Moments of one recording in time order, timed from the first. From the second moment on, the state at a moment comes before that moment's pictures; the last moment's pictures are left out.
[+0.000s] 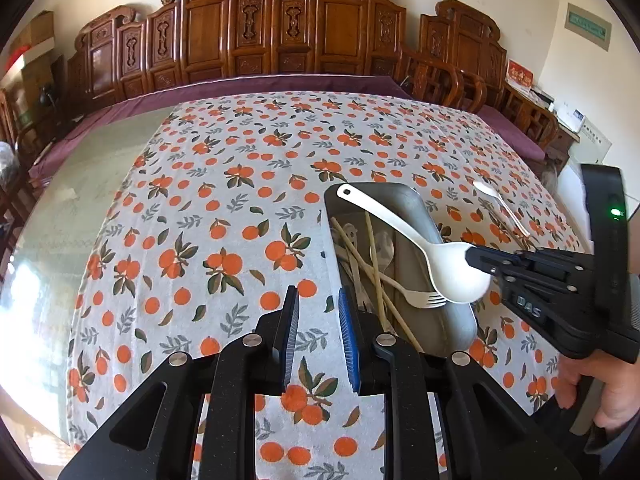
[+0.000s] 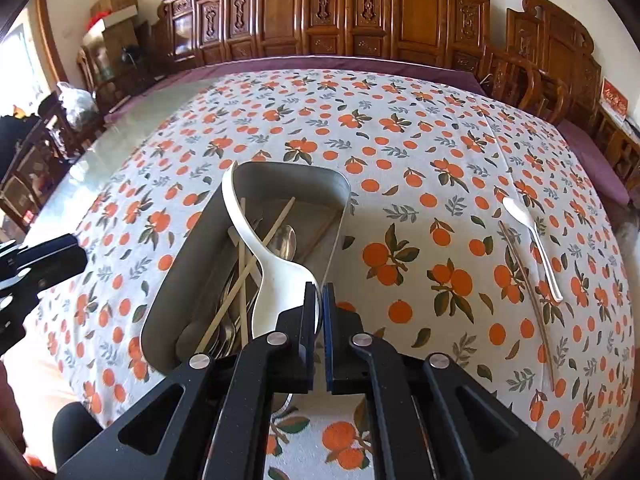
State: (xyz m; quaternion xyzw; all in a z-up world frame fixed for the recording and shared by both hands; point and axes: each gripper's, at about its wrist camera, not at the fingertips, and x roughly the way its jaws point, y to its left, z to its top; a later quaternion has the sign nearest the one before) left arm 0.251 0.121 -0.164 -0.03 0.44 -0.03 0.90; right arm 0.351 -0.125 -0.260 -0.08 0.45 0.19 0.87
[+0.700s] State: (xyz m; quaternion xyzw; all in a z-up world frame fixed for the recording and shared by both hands) left arm 0.244 0.131 -0.162 -0.03 0.43 -0.04 0.90; right arm 0.346 -0.093 -0.271 -0.08 0.46 0.21 0.86
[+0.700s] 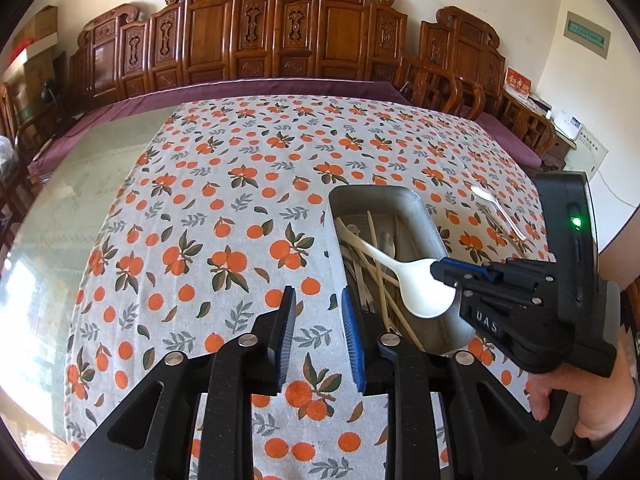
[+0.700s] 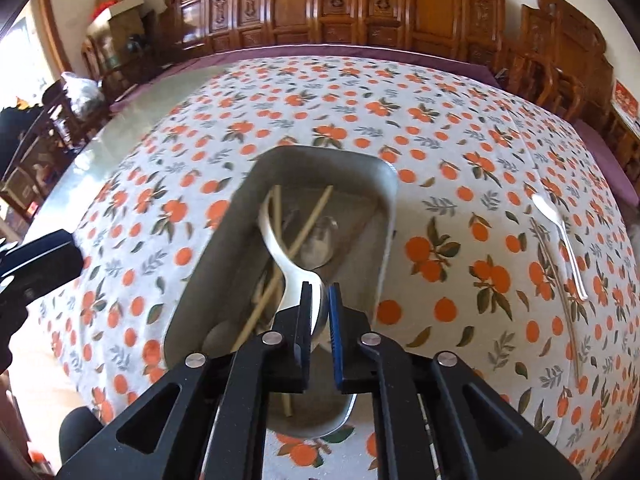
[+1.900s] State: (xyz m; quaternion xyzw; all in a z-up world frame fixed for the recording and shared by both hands) left arm 0.284 0.034 -0.143 -0.03 0.41 -0.07 0.91; right arm 0.391 -0.286 -0.231 -0.08 0.38 0.24 0.89
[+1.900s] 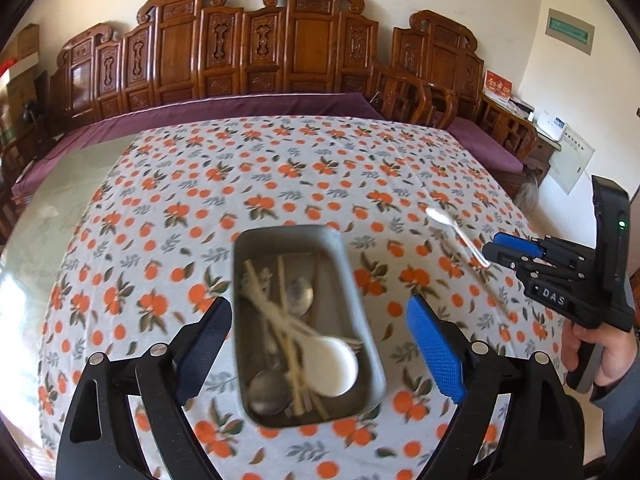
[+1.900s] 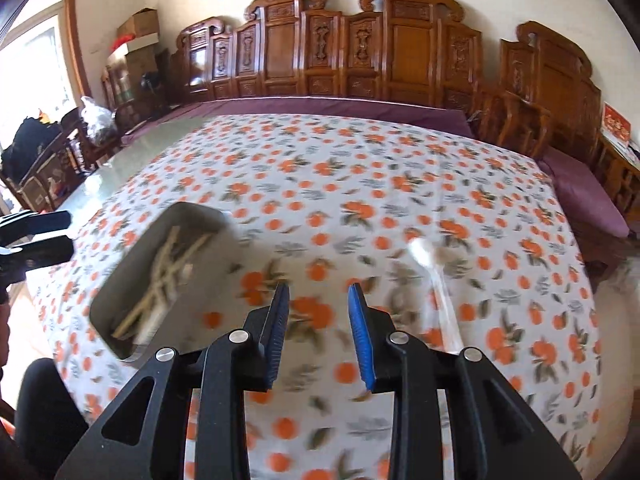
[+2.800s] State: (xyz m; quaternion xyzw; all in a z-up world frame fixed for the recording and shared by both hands) left arm 0.348 -0.048 -0.188 -0.01 0.45 -0.09 0.89; right arm 0.512 -0.346 -0.327 -0.13 0.45 0.21 0.86
